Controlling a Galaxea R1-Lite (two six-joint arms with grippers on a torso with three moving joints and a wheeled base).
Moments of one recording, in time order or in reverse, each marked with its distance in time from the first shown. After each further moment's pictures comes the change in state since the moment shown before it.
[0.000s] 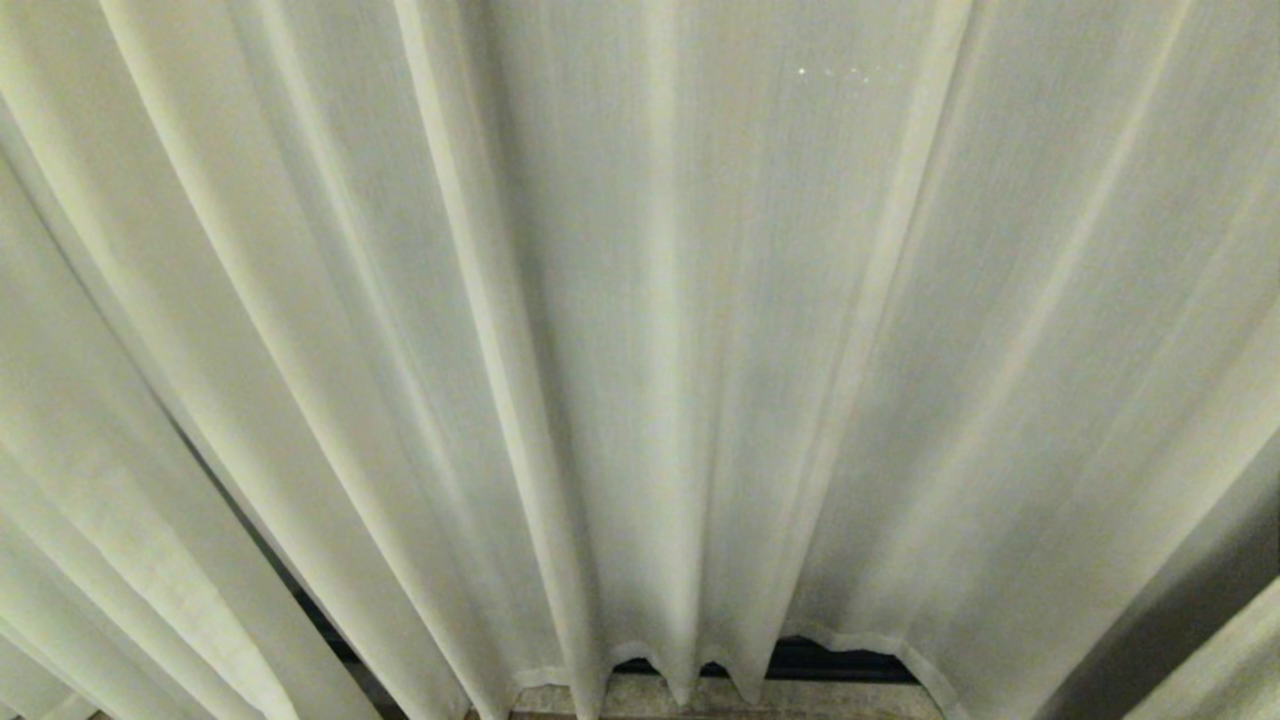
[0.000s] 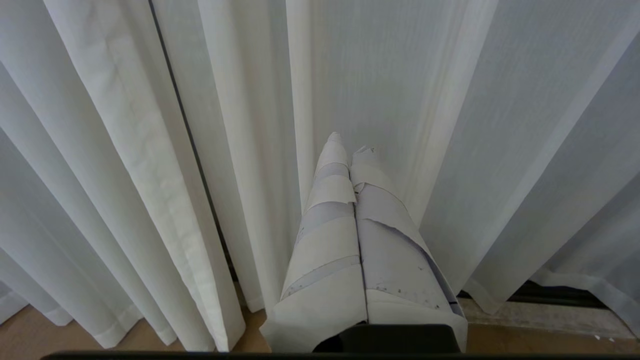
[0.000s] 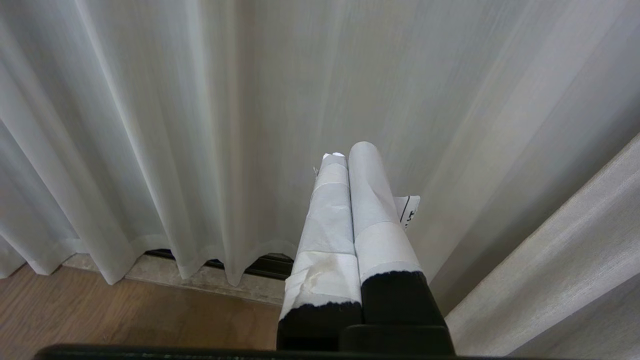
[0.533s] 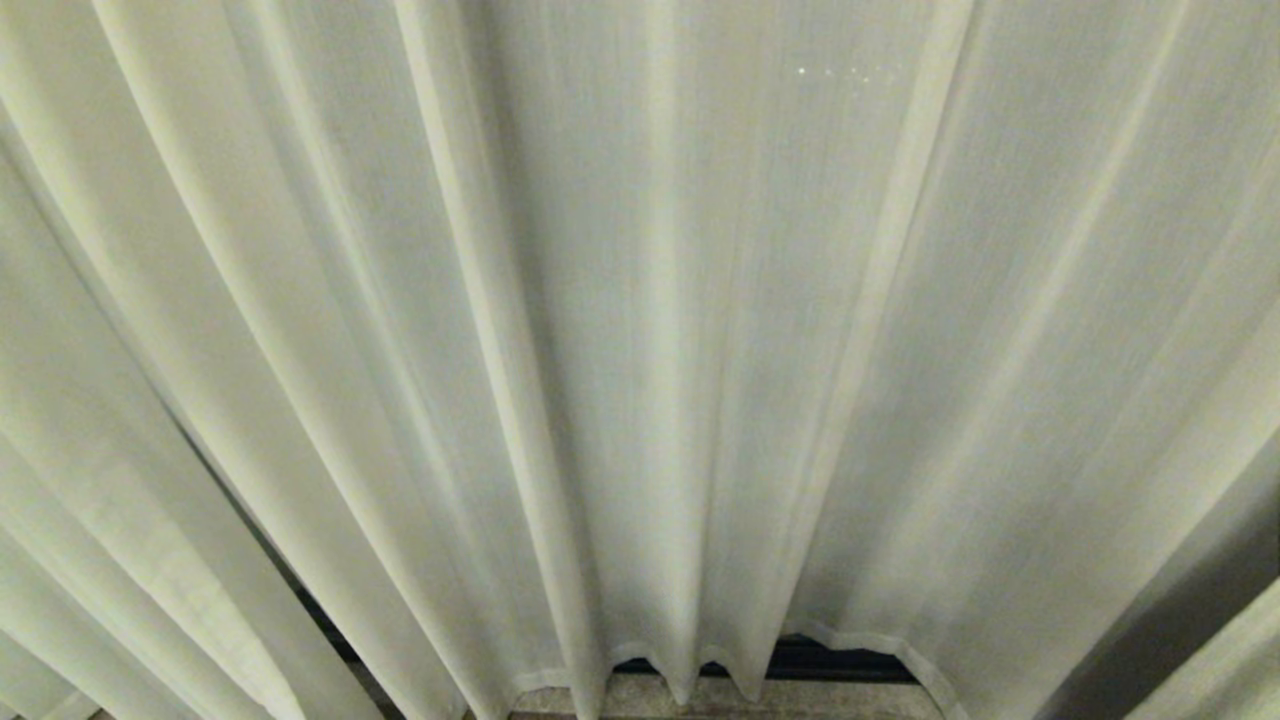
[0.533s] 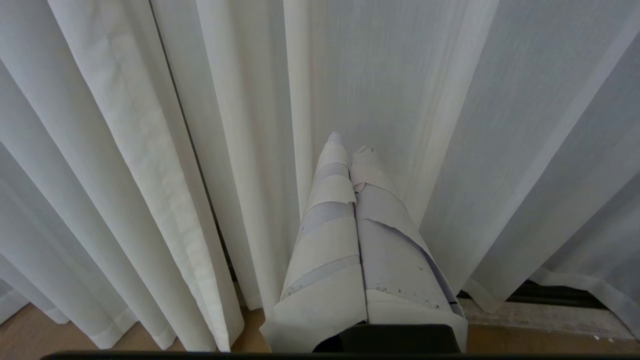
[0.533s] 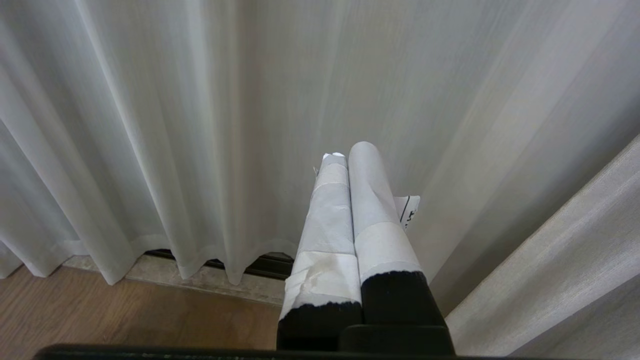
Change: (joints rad) left arm 0.000 0.000 0.000 0.000 0.000 -0.001; right arm 0.000 0.000 0.000 0.000 0.000 0.000
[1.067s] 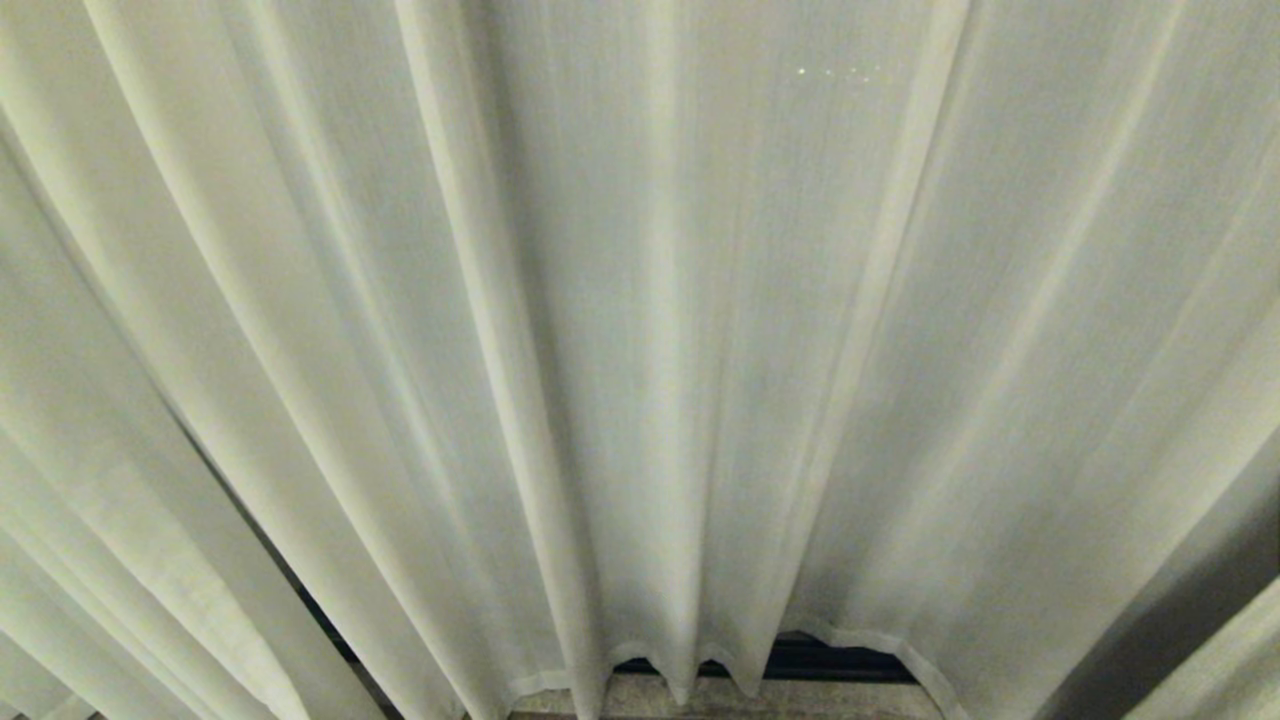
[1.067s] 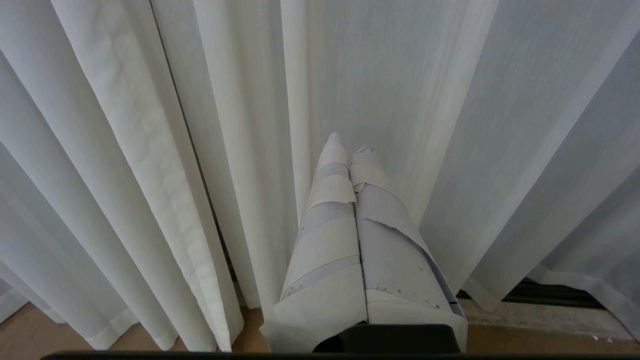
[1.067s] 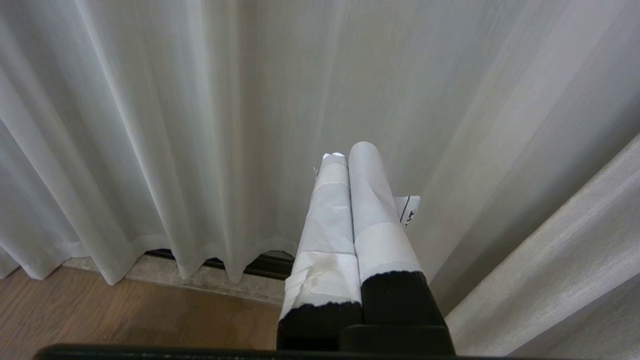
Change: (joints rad) left arm 0.000 0.000 0.000 0.000 -0.001 -0.002; right arm 0.000 0.000 0.000 0.000 0.000 0.000
